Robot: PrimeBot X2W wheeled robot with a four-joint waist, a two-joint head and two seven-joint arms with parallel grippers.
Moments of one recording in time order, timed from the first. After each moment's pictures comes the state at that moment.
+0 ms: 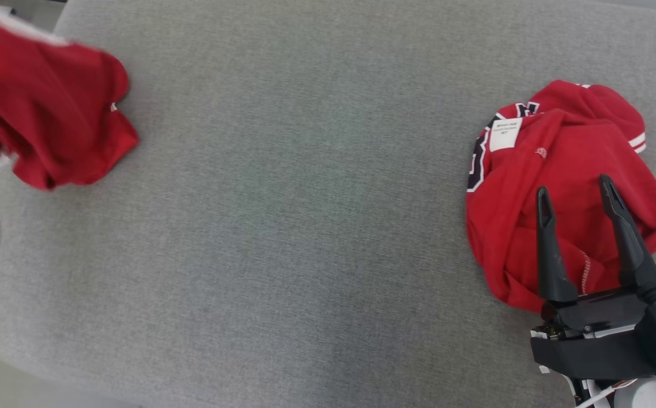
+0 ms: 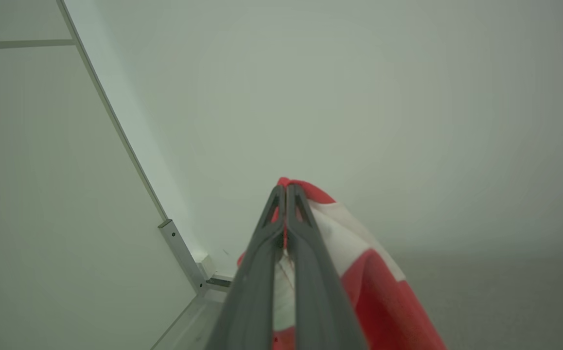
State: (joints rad) left arm -0.93 0.57 -0.16 0.57 -0.50 -0.01 -0.24; right arm -0.07 -0.09 -0.04 -0.32 -0.05 0.13 -0.11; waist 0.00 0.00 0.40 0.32
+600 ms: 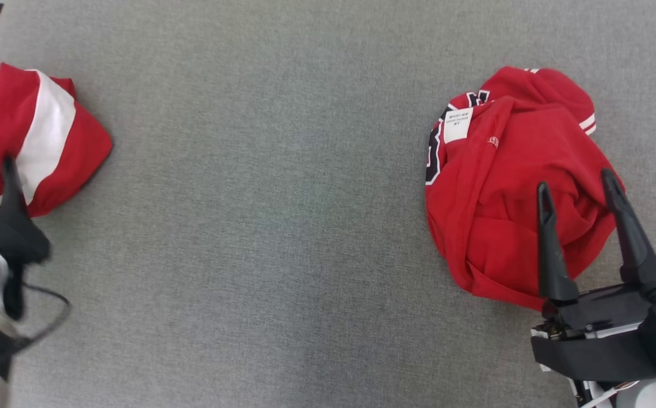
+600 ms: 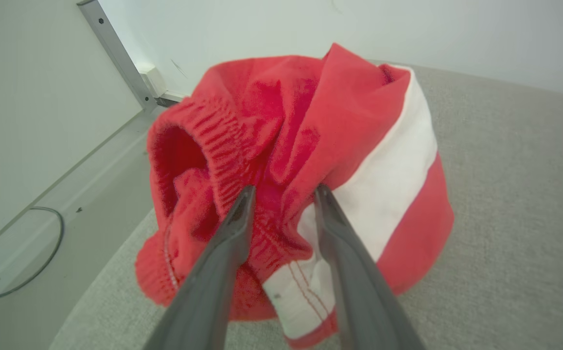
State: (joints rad) left arm -0.87 0.41 -0.19 1.08 -0.60 -0.11 -0.26; right arm -0.07 -0.10 -0.03 -0.36 -0.05 0.13 -0.08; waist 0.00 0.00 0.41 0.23
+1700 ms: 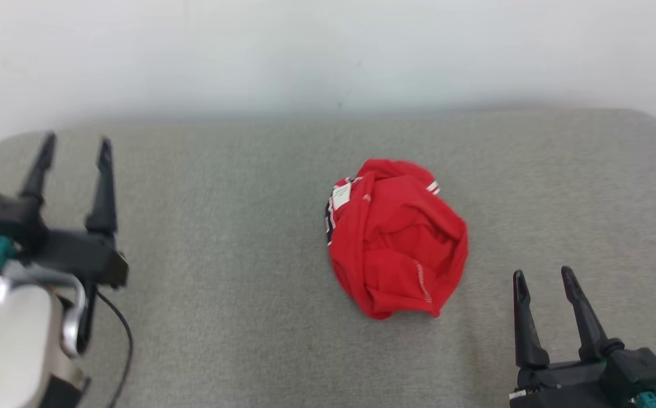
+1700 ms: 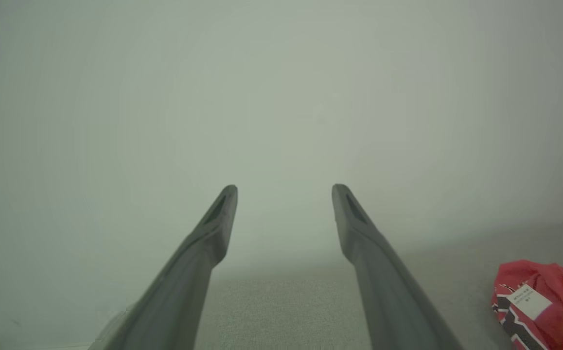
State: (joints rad) left arm -0.61 0.35 -0.14 0.44 -0.31 -0.08 -0.25; right arm 0.04 -0.05 -0.05 -0.03 0.08 0.13 -0.26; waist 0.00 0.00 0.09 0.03
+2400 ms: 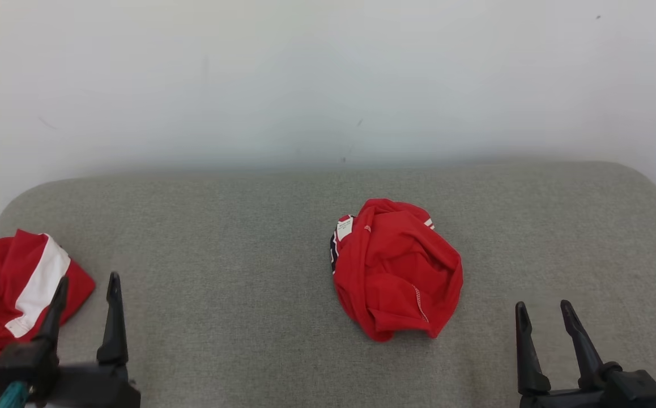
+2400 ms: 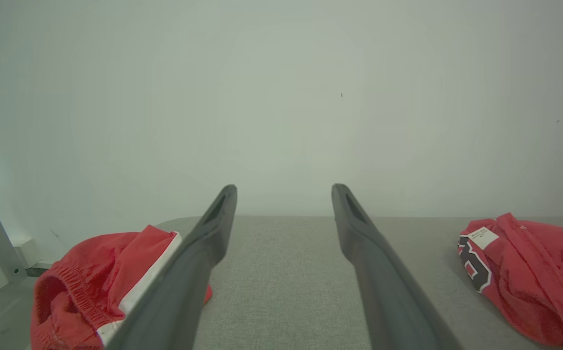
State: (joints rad) left arm -0.16 0.31 -0.10 0.21 -0.37 0.01 -0.26; right arm 0.10 -0.05 -0.06 0.05 0.12 0.13 -0.26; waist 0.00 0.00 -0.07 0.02
